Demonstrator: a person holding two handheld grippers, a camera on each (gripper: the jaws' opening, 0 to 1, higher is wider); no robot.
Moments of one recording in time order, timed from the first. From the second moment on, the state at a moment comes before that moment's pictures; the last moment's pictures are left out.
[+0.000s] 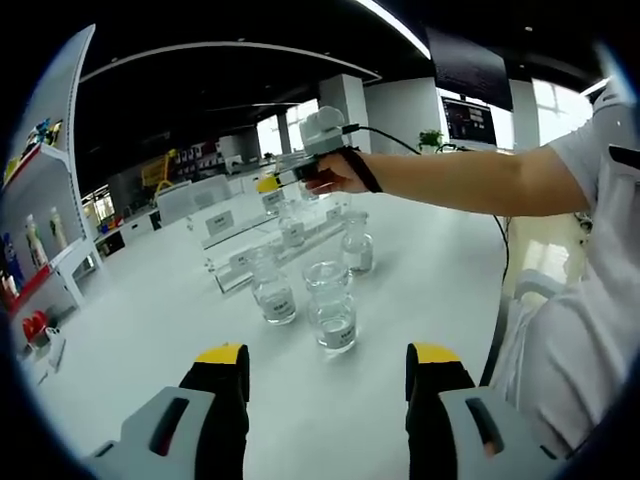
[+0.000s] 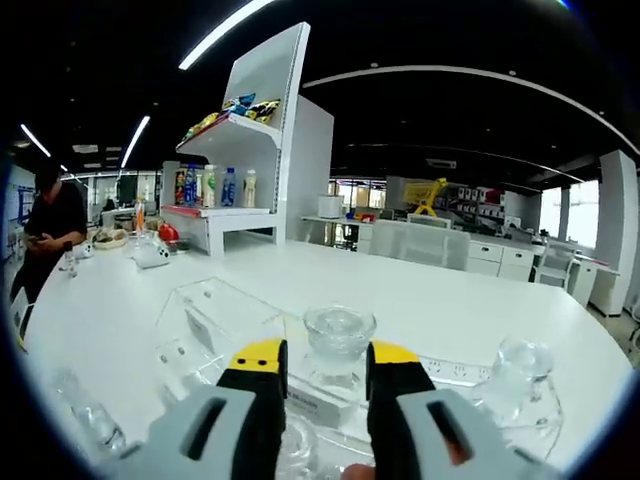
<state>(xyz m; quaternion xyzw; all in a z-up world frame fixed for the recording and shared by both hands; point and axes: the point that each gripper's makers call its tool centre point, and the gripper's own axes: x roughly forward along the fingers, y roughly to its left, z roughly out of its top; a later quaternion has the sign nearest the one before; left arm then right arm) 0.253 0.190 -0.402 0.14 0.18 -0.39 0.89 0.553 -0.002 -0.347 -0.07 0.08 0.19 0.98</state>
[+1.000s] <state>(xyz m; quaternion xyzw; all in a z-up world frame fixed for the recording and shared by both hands) 0.252 0.191 -0.405 0.14 0.18 -0.39 0.89 0.519 0.000 -0.341 -0.08 0.05 0.23 0.97</state>
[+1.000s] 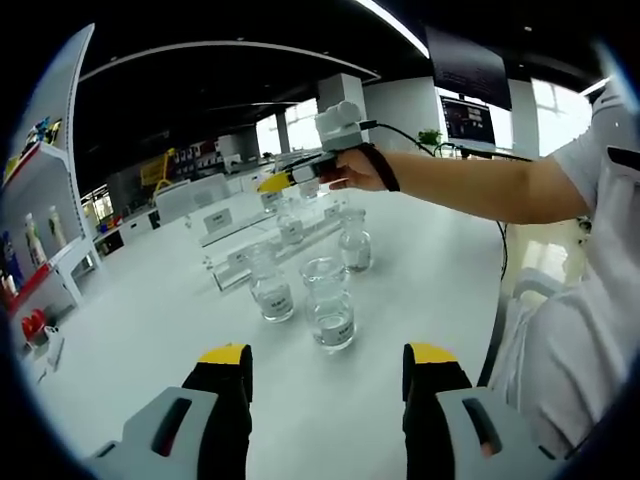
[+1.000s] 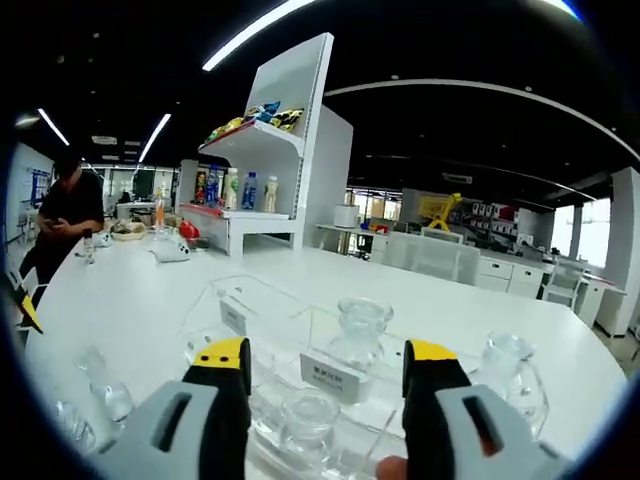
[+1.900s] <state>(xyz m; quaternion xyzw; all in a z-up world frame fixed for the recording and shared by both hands) 0.251 0.184 -0.404 0.14 0.17 -0.40 0.89 0.460 -0.008 -0.330 0.01 0.06 0.28 0.96</state>
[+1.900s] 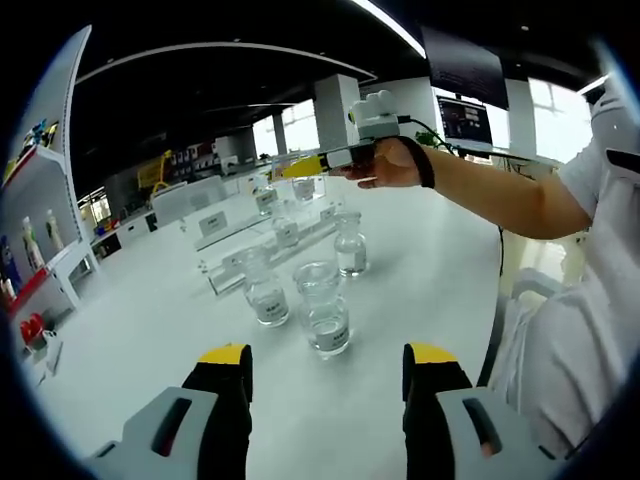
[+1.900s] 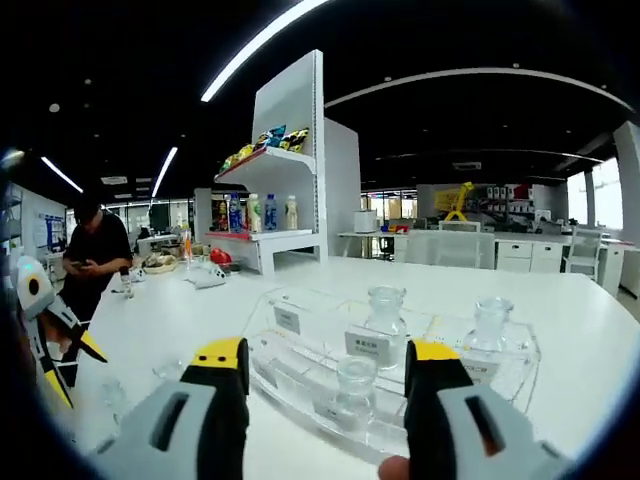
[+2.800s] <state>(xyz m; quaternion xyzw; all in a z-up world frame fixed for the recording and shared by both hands) 0.249 0.176 -0.397 0.15 0.17 -0.40 0.89 0.408 -0.044 -0.330 0.01 0.03 0.28 0.96</state>
